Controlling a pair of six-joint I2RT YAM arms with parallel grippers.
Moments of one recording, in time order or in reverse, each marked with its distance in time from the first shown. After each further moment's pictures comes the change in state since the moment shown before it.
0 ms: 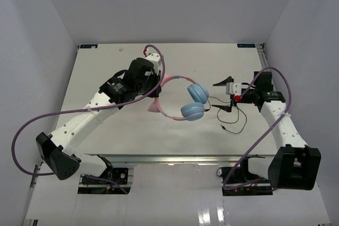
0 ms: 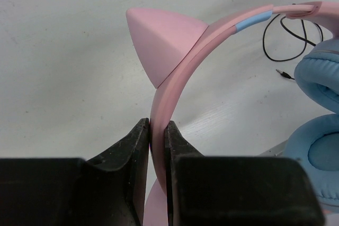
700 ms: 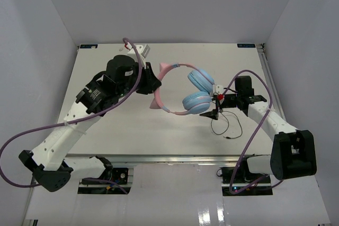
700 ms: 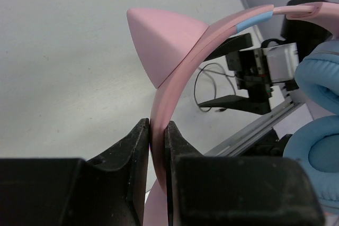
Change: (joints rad) left arm 0.003 -0.146 0.061 -0.017 0.105 -0.145; right arm 0.242 0.099 -0.153 0.382 0.124 0.399
